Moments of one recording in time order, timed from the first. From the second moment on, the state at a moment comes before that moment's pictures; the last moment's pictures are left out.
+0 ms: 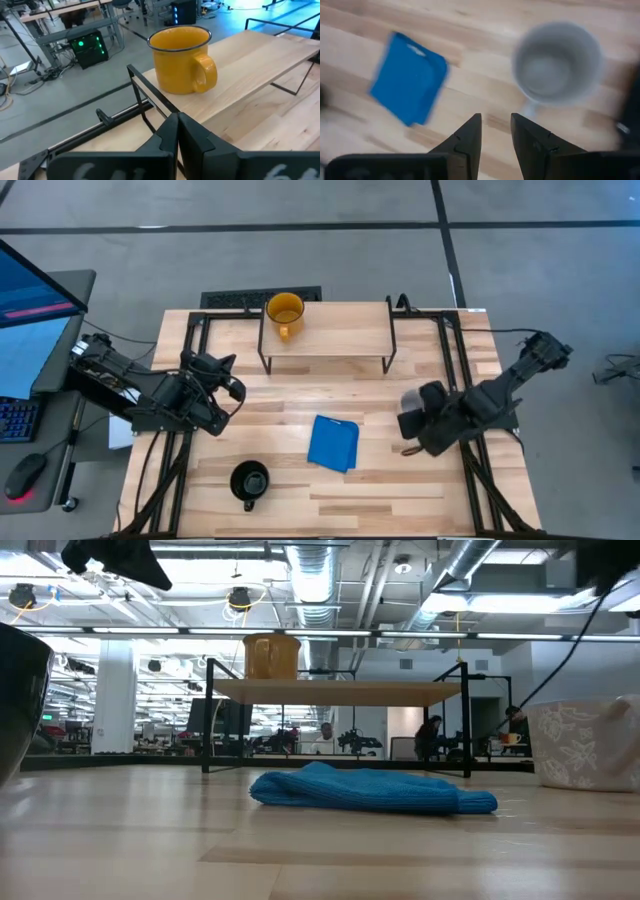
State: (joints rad) left arm -0.47 1.06 0.98 -1.33 -1.24 -1.33; right arm 0.64 1.30 1.25 -1.43 0.33 1.86
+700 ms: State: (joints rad) left arm -0.47 1.06 0.98 -1.30 -1.16 -1.25; right arm 0.67 1.48 1.26 -1.20 0.18 1.76
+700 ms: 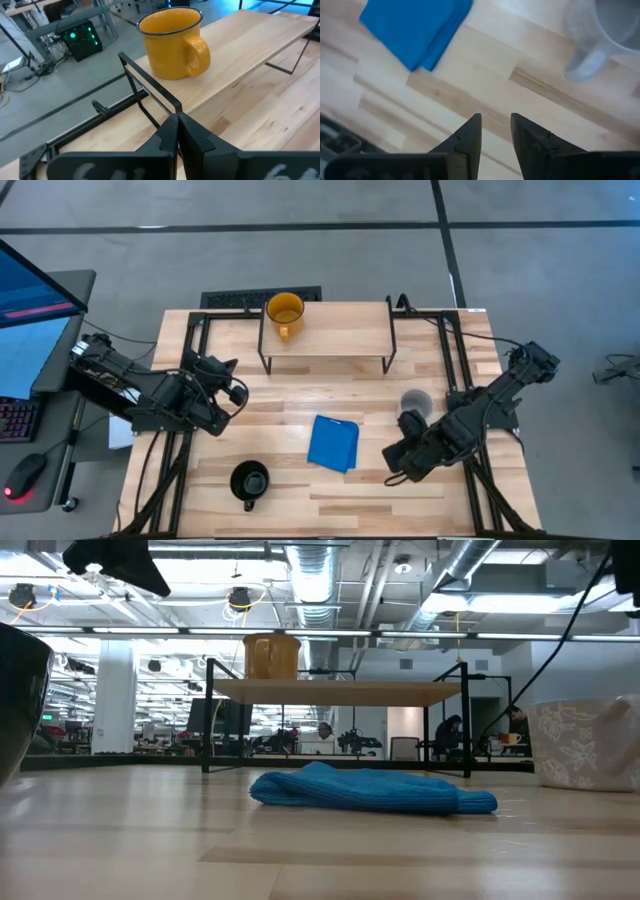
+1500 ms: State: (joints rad) left arm -0.83 0.72 0.80 -1.41 -1.30 -1.40; right arm 0.66 1.48 1.26 -1.26 0.28 2.15
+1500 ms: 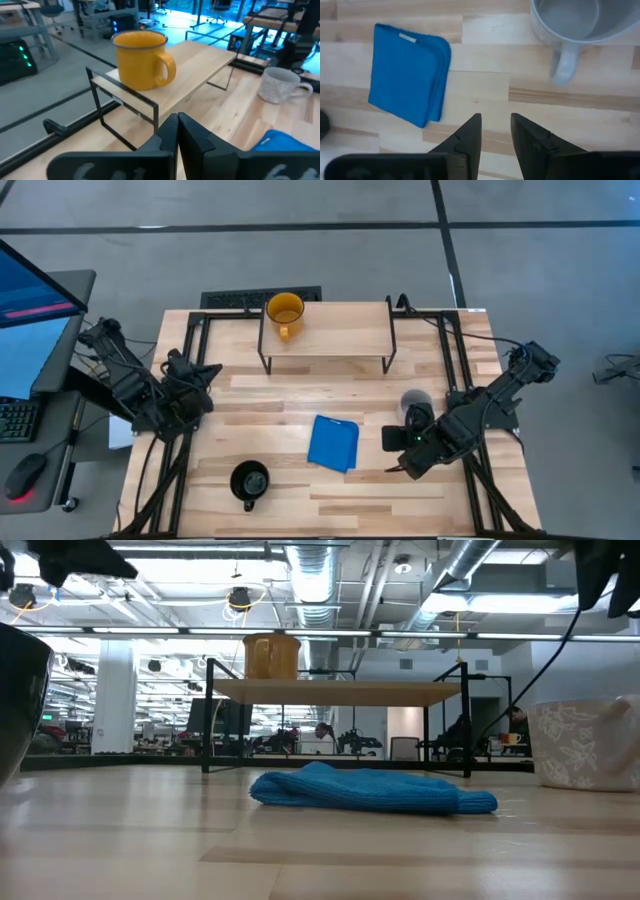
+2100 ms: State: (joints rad) left arm -0.84 0.64 0.71 -1.40 -1.26 -1.39; right arm 0.61 1.57 1.26 -1.38 0.15 2.23
